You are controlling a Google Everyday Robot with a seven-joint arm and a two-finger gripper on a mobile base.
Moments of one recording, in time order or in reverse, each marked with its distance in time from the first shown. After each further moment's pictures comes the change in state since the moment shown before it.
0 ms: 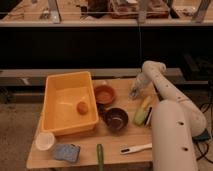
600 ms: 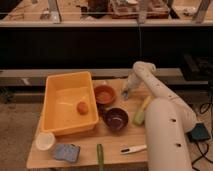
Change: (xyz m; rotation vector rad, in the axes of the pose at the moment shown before) arm -0.026 -0.047 0.024 0.034 -0.064 -0.082
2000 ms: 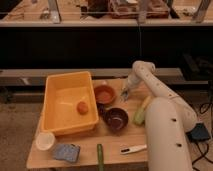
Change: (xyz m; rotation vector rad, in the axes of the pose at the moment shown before) arm -0.003 -0.005 -0.012 -0.007 -0.014 -0.002
